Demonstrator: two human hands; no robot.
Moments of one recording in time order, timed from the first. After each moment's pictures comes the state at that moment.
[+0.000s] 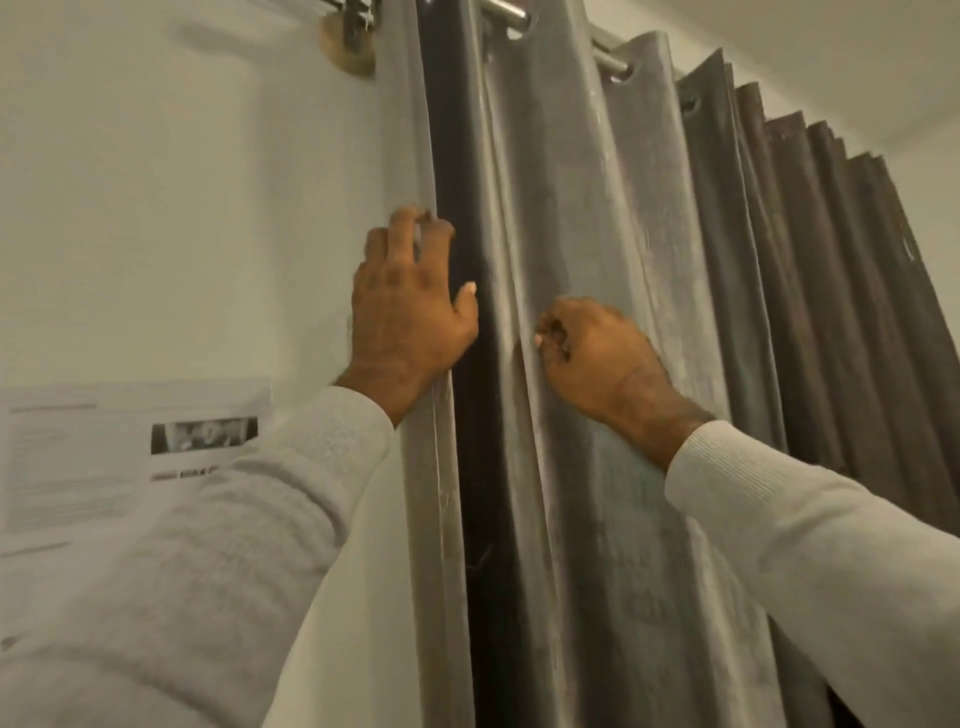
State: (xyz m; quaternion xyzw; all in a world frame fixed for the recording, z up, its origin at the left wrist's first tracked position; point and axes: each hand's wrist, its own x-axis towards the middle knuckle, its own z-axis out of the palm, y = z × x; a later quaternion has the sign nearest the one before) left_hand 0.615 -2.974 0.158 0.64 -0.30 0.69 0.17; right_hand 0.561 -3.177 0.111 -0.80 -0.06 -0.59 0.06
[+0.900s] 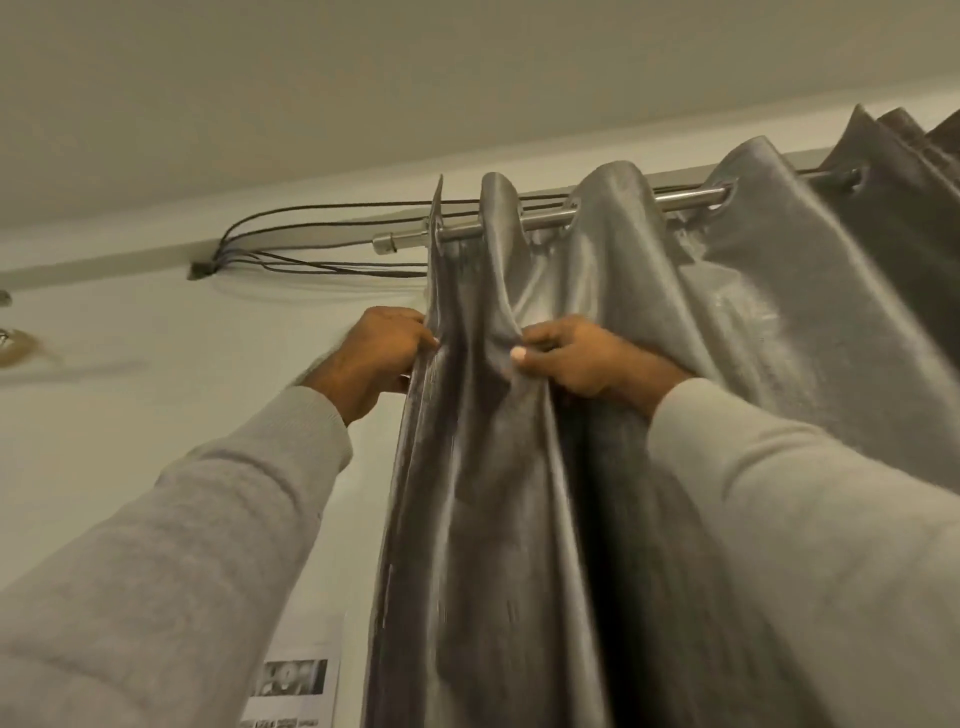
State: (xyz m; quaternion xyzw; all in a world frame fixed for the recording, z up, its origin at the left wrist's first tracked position) left_hand 0.560 -2.986 0.330 0.72 -0.18 0.54 0.40; right_hand 0.635 -3.201 0.330 -0.69 -0.45 -0.43 0.35
